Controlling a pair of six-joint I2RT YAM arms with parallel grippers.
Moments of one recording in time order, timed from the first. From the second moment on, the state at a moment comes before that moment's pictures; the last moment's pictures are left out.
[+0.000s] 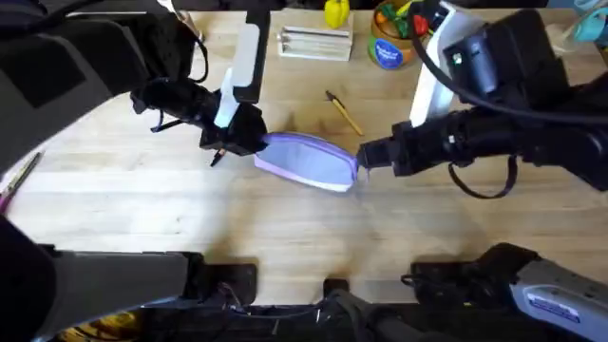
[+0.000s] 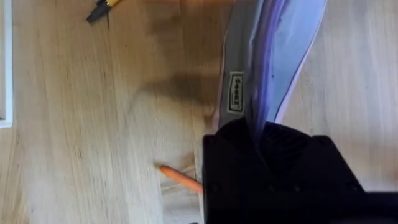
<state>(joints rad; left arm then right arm) 0.00 1.53 1.01 -1.00 0.66 1.65 0.53 1.08 0.87 -0.82 -0.35 0.32</state>
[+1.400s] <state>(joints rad) 0.02 1.53 1.01 -1.02 0.58 1.65 0.78 1.71 1.19 -0.33 -0.41 0.45</state>
